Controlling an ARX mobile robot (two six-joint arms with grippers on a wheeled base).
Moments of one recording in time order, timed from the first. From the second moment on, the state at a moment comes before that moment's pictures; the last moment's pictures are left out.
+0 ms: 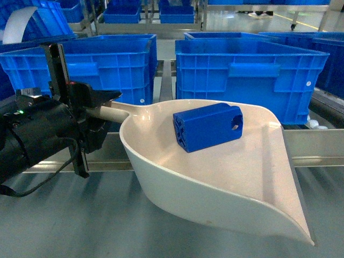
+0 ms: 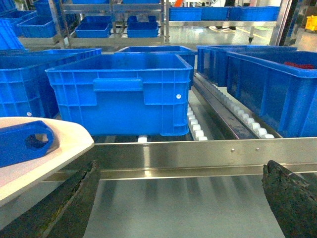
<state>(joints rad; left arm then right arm) -0.23 1.97 0.64 1.28 0.24 -1.57 0.00 0.53 0.04 0.47 0.00 0.00</state>
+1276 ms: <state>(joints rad) -0.23 1.97 0.64 1.28 0.24 -1.57 0.00 0.53 0.04 0.47 0.00 0.00</state>
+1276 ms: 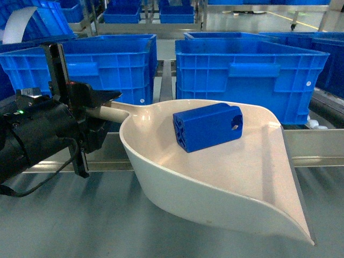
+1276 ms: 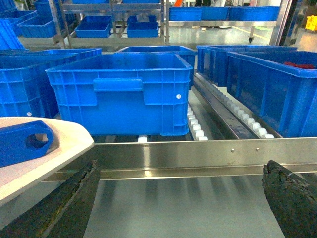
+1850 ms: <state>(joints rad) -0.23 1.97 0.64 1.28 0.24 -1.57 0.00 0.53 0.04 0.47 0.00 0.00</state>
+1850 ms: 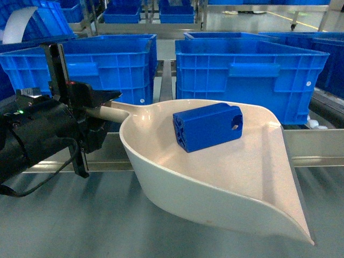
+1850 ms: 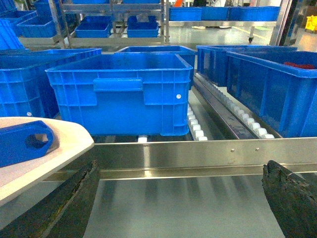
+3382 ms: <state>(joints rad) -0.23 1.97 0.64 1.28 0.24 -1.57 0.00 0.53 0.04 0.47 0.00 0.00</state>
